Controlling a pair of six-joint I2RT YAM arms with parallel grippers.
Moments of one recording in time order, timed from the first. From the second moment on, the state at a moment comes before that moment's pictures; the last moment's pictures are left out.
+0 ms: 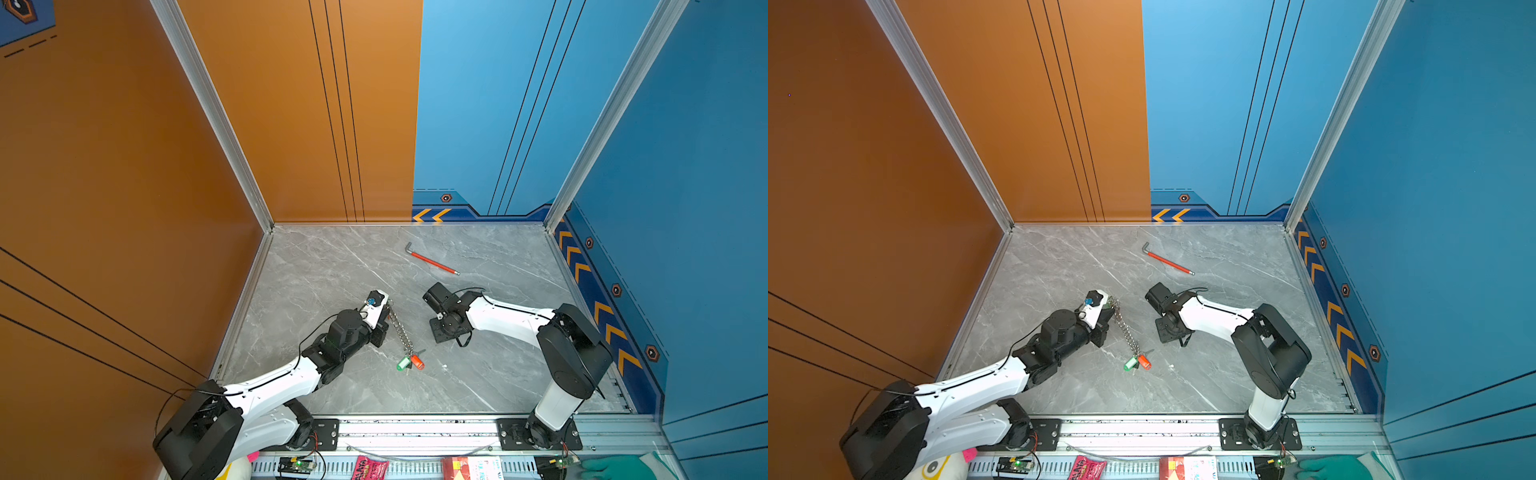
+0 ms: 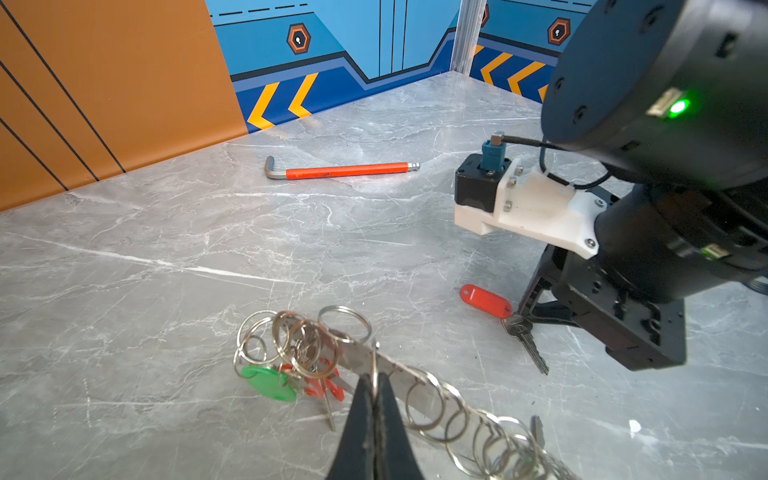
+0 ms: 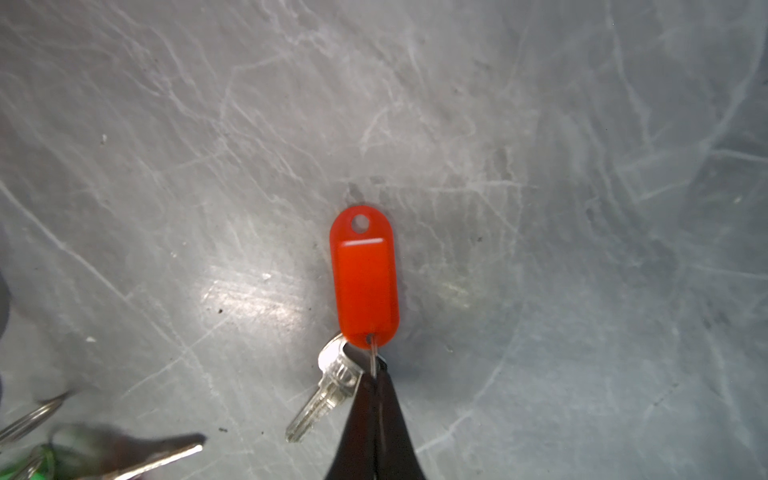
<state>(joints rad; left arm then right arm) -0.69 1.11 0.38 0.39 -0.04 -0.04 0.73 1.73 1.06 -0.66 0.12 0.41</state>
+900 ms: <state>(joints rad) -0.69 1.11 0.38 0.39 -0.04 -0.04 0.77 1.81 1.21 -1.10 0.03 0.24</state>
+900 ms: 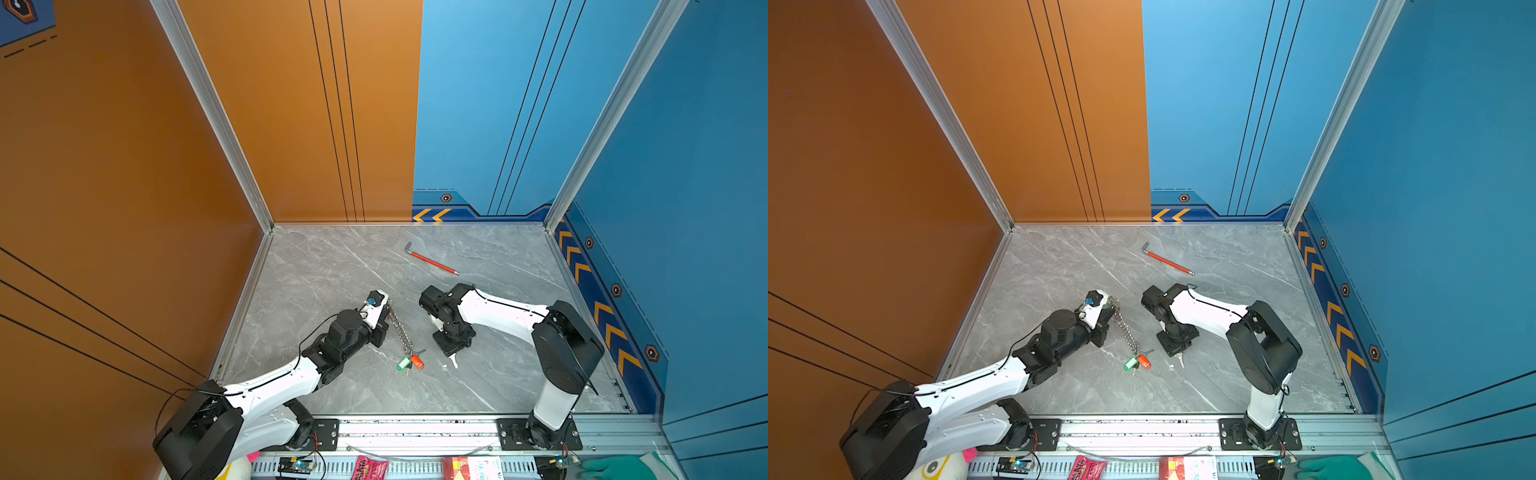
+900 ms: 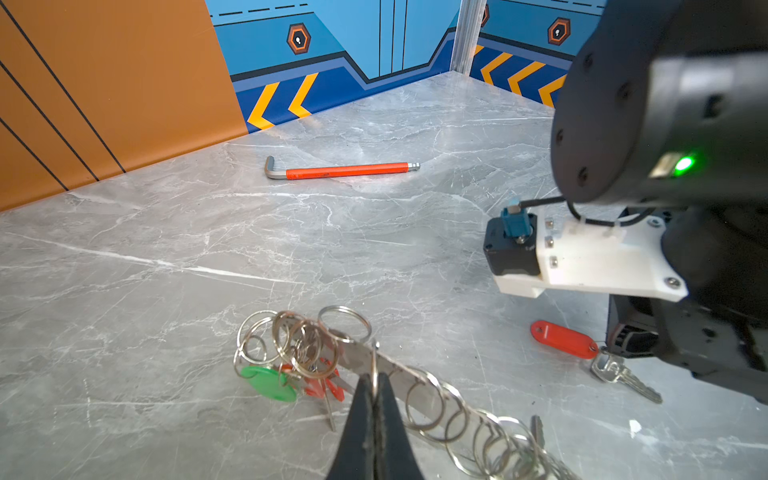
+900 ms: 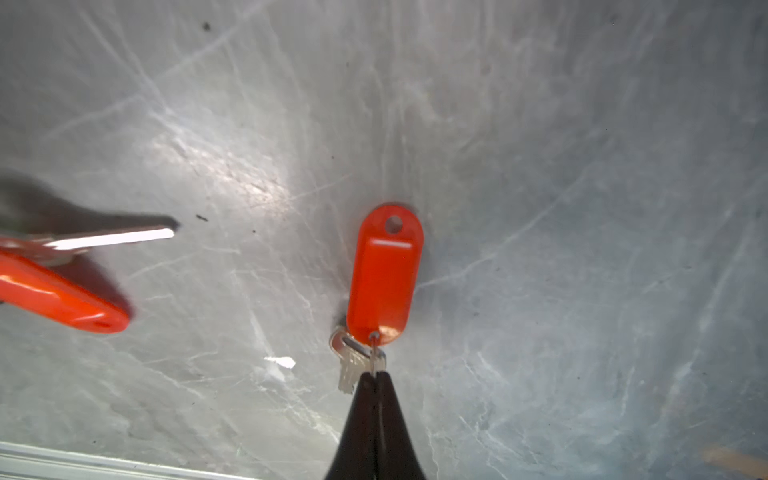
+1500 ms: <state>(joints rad) -0.69 1.11 0.38 0.39 -0.04 -0.04 0.77 1.89 1.27 -1.15 0.02 0.20</state>
